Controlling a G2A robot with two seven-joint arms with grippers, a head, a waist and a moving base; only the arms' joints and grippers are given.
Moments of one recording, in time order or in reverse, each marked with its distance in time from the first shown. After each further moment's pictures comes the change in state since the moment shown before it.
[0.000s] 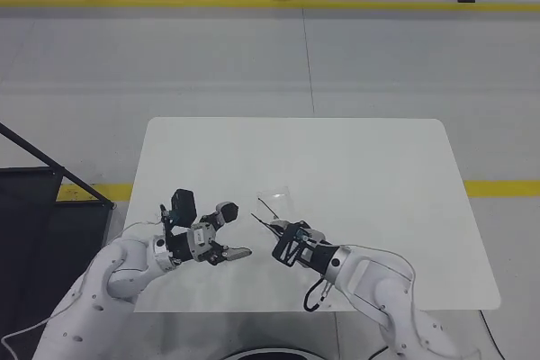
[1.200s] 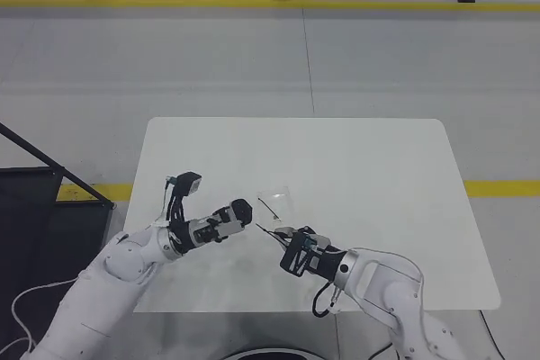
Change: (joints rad) left arm -0.164 0.012 0.158 0.096 -1.052 0.170 -0.625; right arm -0.038 0.021 0.047 -0.017 -0.026 -0.094 -0.066
